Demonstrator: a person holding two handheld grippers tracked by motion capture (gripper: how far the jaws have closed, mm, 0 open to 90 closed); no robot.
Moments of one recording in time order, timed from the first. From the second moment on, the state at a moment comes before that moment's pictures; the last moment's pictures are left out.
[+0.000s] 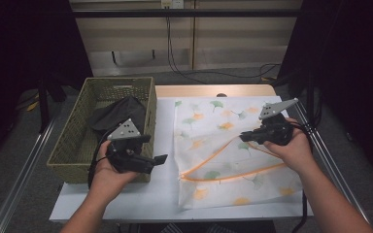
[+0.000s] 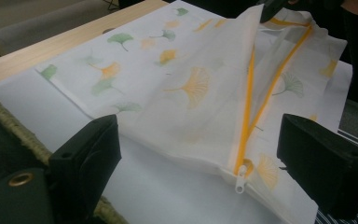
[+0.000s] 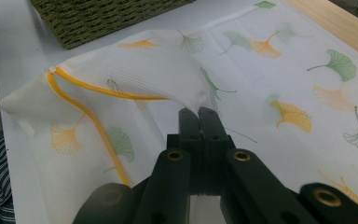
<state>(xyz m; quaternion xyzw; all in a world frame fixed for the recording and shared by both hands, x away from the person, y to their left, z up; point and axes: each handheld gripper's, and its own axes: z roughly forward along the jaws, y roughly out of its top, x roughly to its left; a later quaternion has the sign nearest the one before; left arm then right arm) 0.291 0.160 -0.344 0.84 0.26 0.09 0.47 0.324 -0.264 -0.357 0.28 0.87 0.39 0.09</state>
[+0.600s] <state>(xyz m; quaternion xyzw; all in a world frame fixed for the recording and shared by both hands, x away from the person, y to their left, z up) 0.324 0.184 -0.328 0.83 0.29 0.11 0.46 0.321 -0.266 -0.360 0.29 0.87 0.39 0.09</state>
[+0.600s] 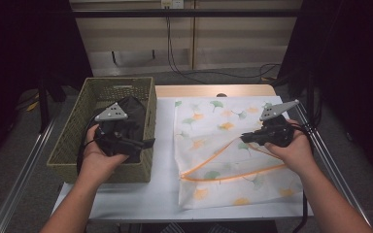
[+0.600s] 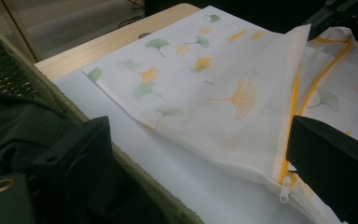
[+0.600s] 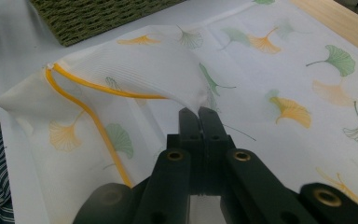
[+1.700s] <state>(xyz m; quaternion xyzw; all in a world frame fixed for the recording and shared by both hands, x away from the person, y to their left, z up) 0.390 0.219 -0.337 0.81 0.38 0.13 0.41 0.317 -0.269 -0.369 0.29 0.87 0.38 0.10</state>
